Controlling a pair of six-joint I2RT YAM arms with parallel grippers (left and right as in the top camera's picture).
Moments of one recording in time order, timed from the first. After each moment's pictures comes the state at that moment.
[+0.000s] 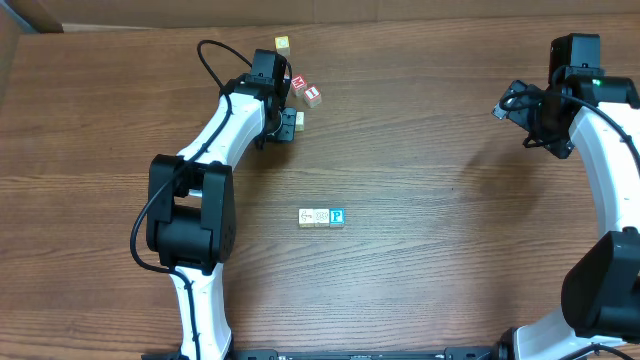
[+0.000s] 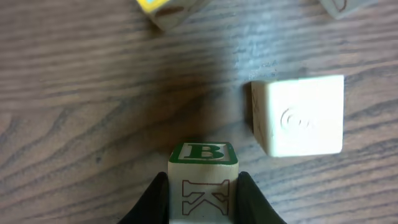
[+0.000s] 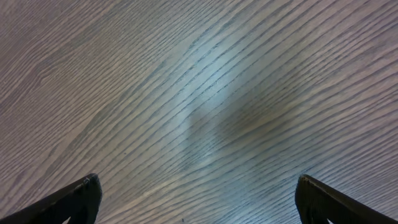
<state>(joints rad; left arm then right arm) -0.21 2.18 1.64 -0.75 -0.06 -0.08 -0.11 1.77 1.52 -0.95 0.03 0.51</state>
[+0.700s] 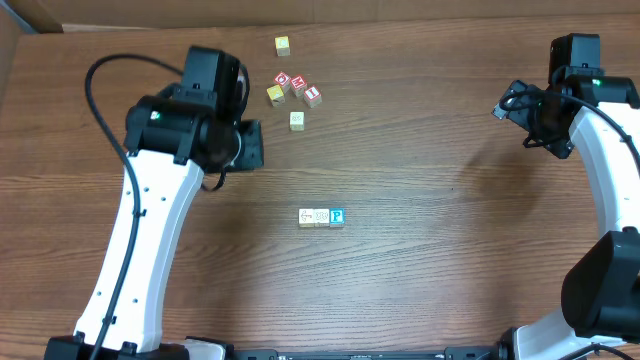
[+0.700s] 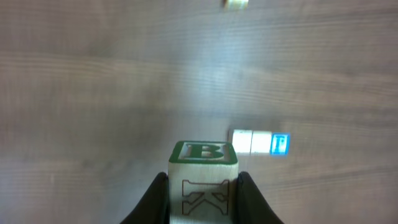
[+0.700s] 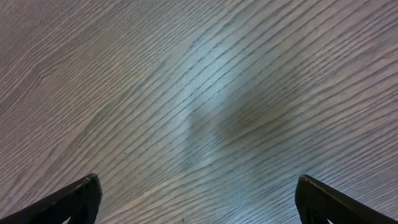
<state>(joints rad) -0.21 1.53 1.65 -1.39 0.00 -0.31 -0.11 1.77 1.52 -0.95 0.03 0.51</state>
